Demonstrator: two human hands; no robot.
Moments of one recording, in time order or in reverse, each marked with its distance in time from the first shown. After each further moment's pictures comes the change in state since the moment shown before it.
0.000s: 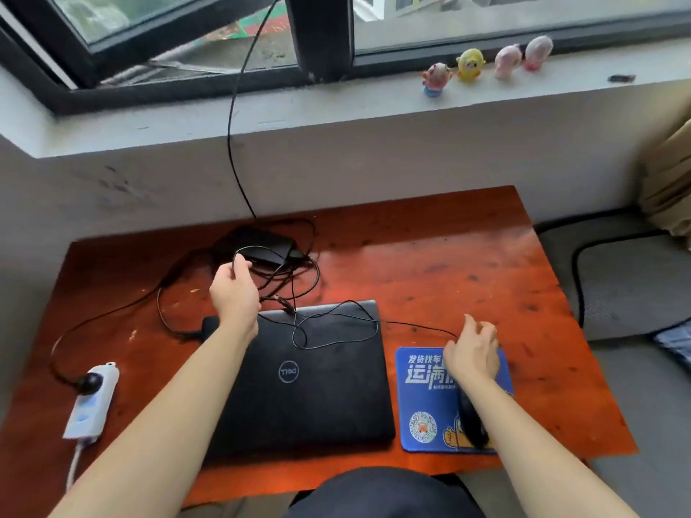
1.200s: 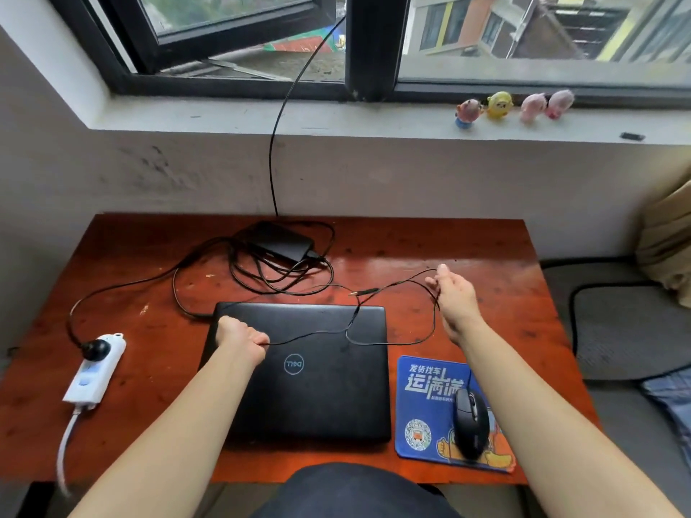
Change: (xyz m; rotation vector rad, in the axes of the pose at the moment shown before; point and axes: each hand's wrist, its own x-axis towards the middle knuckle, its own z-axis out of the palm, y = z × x) left_hand -0.023 -0.043 -0.059 -0.558 -0.038 -0.795; right_hand 0.011 -0.105 -0.059 1.053 -0.192 -0.101
